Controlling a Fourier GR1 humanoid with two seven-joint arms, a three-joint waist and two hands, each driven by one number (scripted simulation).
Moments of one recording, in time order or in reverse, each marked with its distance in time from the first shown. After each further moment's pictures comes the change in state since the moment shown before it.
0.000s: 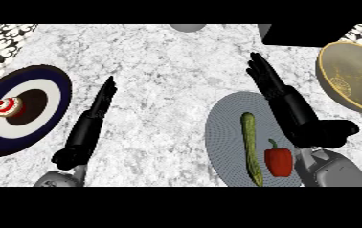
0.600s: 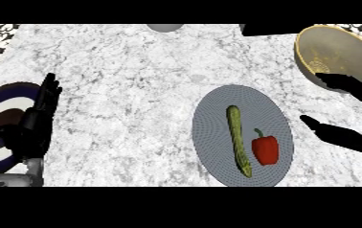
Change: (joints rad) left arm 0.042 0.109 0.226 0.023 0.061 0.085 0.157; right arm 0.195 -0.377 -0.186 -0.074 0.346 -0.091 0.106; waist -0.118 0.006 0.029
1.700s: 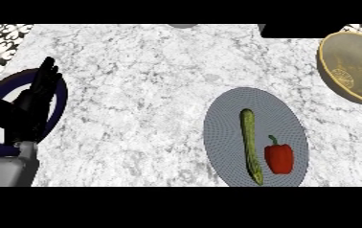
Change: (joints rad) left arm -0.104 0.014 0.051 0.002 0.009 -0.085 0.122; right arm 0.416 -0.140 -0.127 -0.561 0.290 0.079 0.467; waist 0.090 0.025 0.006
